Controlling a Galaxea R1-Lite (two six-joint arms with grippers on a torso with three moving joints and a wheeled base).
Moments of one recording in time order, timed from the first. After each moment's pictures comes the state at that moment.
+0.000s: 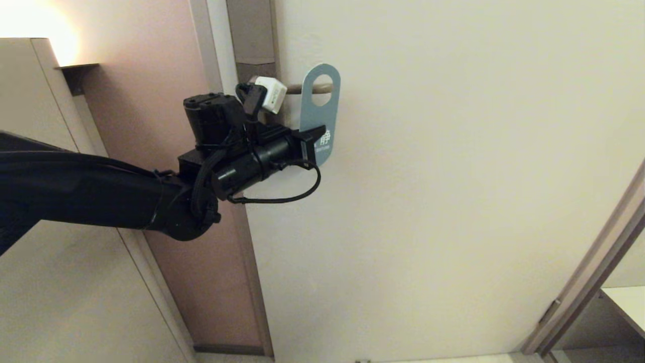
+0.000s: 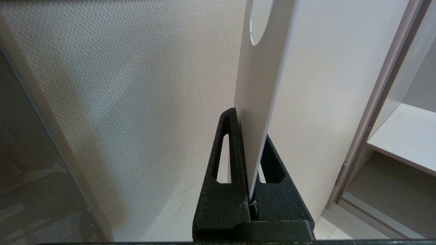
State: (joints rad) left arm -0.51 1.99 -1.25 -0.82 -0.26 -0.05; right arm 0.00 0.00 0.00 0.00 0.01 -0.03
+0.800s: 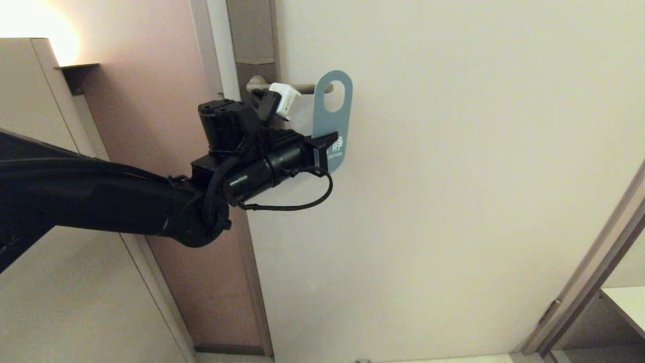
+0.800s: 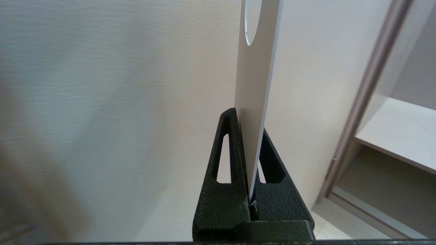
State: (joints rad) left arm -0.56 2.00 -1.24 -0.83 -0.25 -0.05; right arm 0.00 0.00 0.00 0.00 0.01 -0.03
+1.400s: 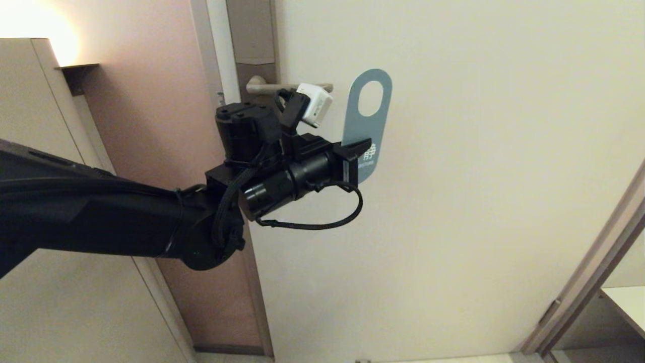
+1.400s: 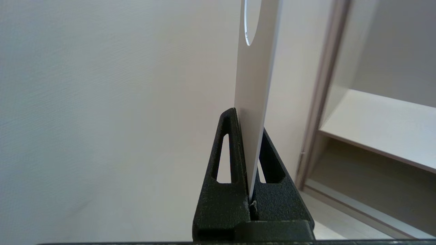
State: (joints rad) left arm -0.69 1.96 -1.20 -0.85 -0.26 -0.02; right arm 0.00 0.00 0.00 0.00 0.01 -0.03
